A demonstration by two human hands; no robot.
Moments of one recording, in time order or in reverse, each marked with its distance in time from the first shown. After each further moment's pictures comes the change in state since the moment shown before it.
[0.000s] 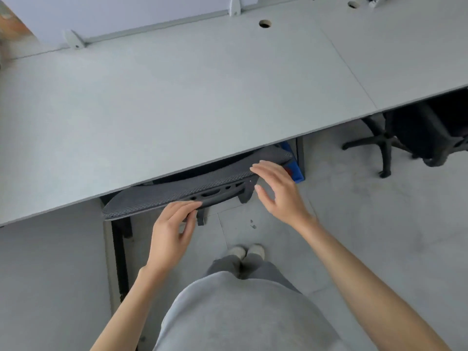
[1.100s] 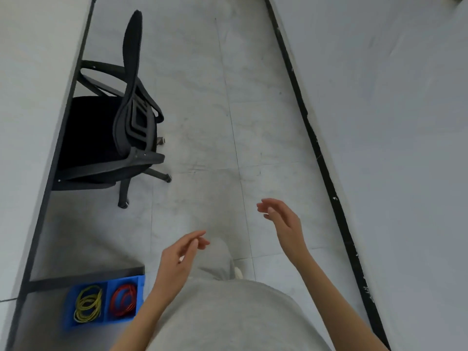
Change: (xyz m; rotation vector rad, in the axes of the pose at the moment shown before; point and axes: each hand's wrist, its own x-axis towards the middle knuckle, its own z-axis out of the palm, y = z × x) left_hand 0.104 0.452 0.510 -0.364 -1.307 0.386; right_hand -0.359 0.231 -0.382 0.384 1.401 1.246
